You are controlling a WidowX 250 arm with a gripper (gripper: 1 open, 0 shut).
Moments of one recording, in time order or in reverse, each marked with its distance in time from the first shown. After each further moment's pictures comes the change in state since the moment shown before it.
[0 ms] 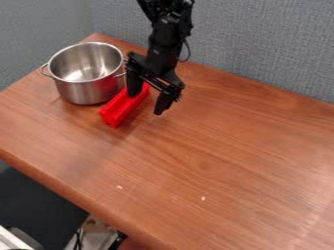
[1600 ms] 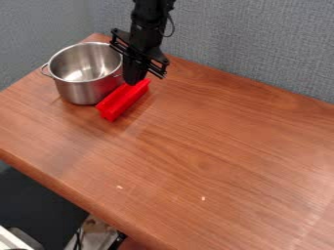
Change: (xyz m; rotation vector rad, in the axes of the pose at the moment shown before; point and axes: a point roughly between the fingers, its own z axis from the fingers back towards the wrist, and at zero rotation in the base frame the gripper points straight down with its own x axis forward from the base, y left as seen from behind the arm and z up) arm -0.004 0.034 0.033 0.016 -0.053 0.019
